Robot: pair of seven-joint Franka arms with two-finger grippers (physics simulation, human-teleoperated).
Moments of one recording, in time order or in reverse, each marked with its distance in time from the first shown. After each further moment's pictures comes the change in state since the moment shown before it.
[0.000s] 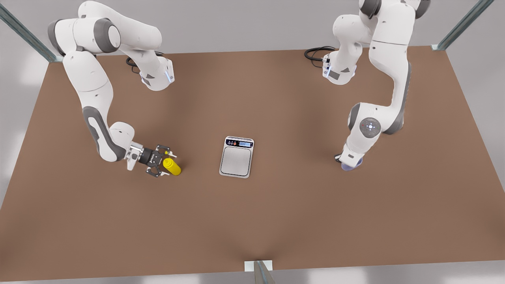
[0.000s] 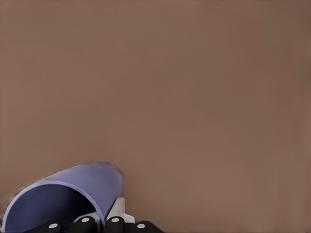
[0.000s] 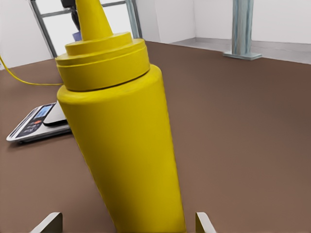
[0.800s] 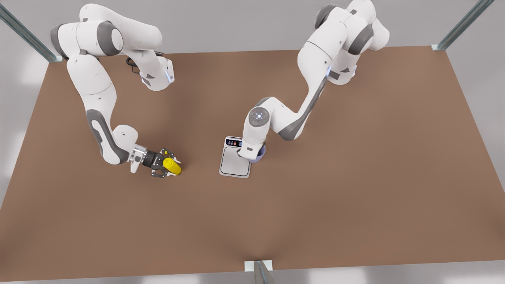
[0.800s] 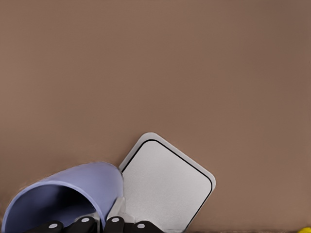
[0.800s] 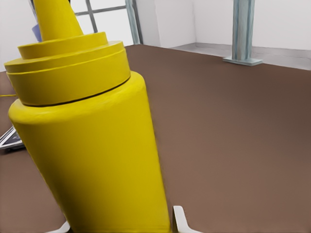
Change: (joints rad) left arm -0.505 0.446 -0.085 0.764 -0.134 -0.263 -0.757; right arm 0.025 0.031 0.002 0.036 0.034 -0.005 -0.014
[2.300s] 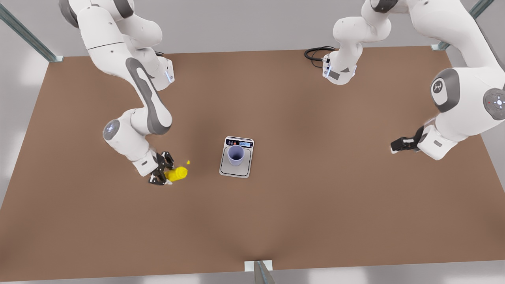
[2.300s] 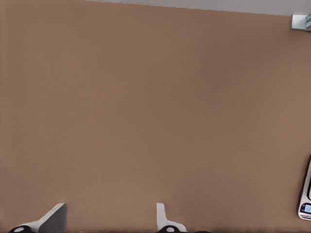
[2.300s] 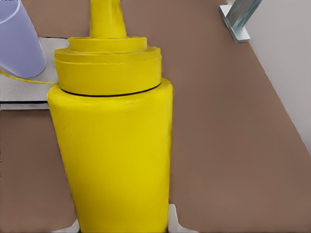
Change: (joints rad) left arm 0.783 -0.494 0.056 -0.055 -0.027 -0.571 1.230; right arm 0.322 -0.306 0.000 0.131 -1.216 0.507 1.214
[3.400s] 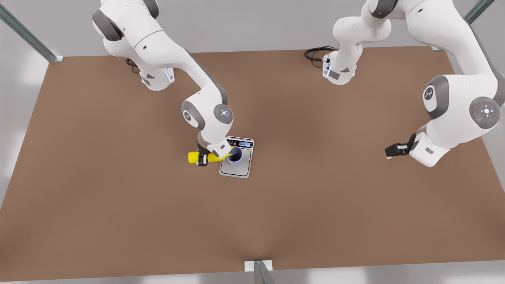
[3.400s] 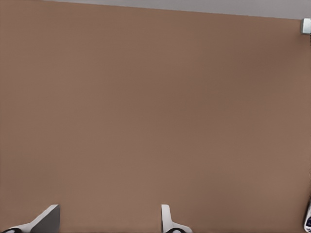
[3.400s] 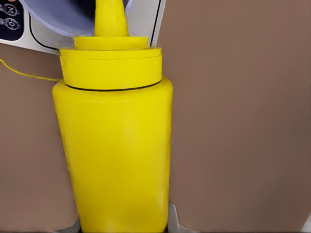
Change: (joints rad) left arm -0.030 0.052 -0.014 0.048 0.035 -0.005 -0.076; right arm 0.371 0.167 0.001 0.361 -0.896 -0.709 0.599
